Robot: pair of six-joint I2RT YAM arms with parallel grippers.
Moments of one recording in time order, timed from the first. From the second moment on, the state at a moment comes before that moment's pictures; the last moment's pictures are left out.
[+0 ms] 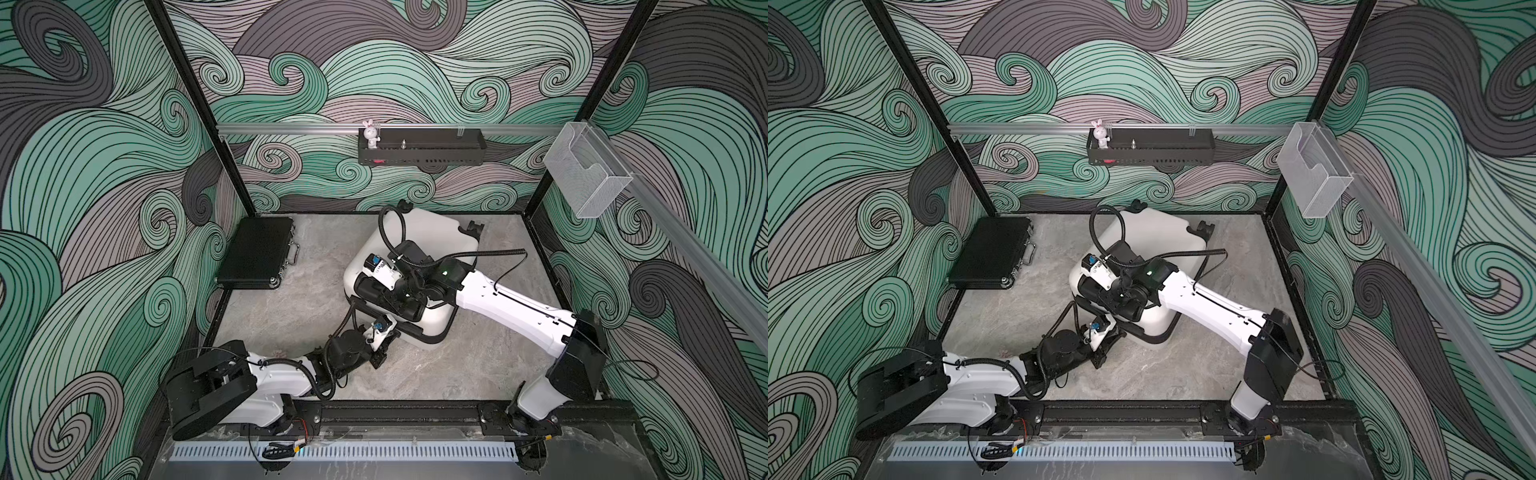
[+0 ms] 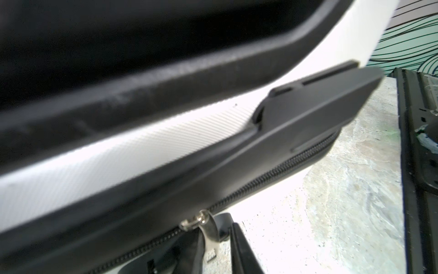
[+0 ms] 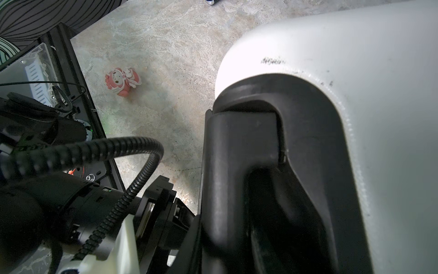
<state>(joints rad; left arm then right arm) -1.02 1.29 0.23 0.73 -0.14 -0.01 0.90 1.63 1.46 -0.75 -0.20 -0.07</state>
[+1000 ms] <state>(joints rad) -1.00 1.30 0.24 0.74 0.08 -0.09 0.90 1.61 1.47 -0.81 -0.22 -0.10</state>
